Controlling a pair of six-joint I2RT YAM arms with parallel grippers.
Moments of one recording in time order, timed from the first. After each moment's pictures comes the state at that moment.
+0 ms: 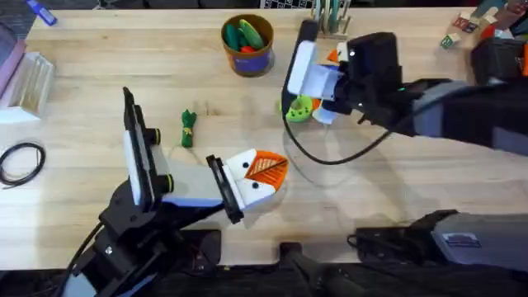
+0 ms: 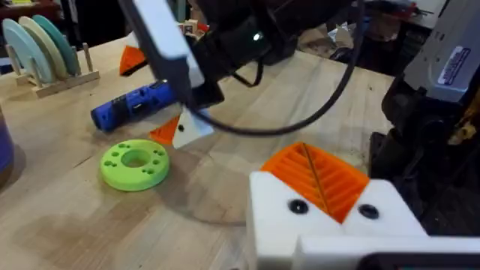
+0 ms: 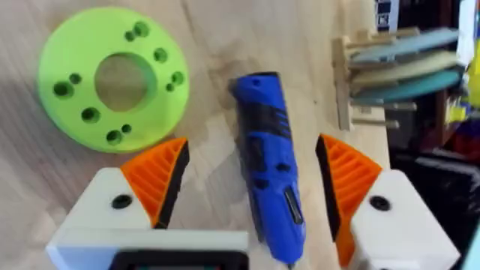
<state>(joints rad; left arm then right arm) -0.71 0.01 0.01 -0.05 0.44 -0.11 0.40 1.51 0.70 0.08 0.17 -0.97</state>
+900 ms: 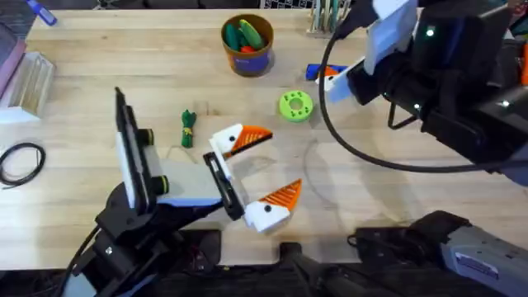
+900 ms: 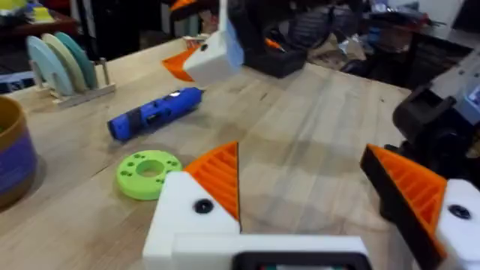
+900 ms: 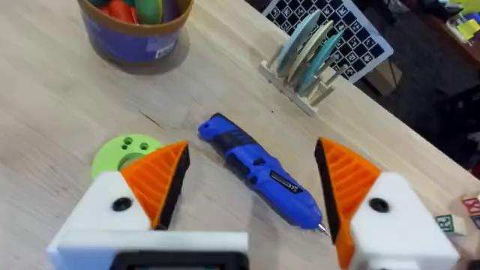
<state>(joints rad) -0.71 0.01 0.01 -0.02 0.40 -0.11 0.41 1.07 0.70 -0.11 0.16 -0.36</state>
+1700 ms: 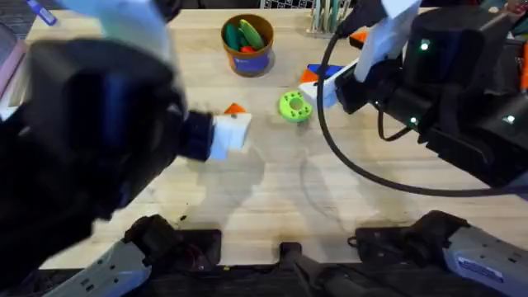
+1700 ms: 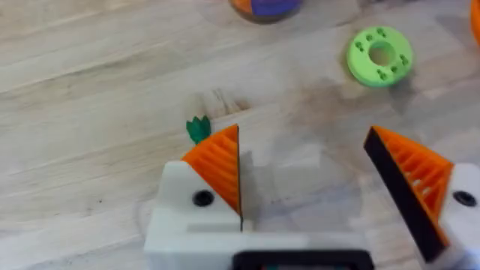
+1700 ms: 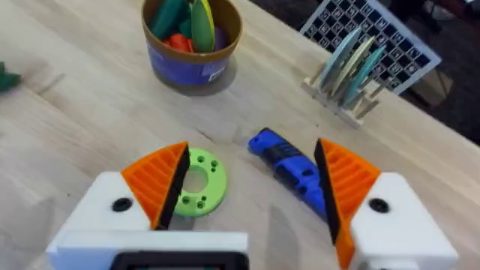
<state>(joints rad) -0.70 0.70 0.86 -0.91 -0.38 -0.28 0.54 1.02 0.70 -0.14 0.15 -0.20</state>
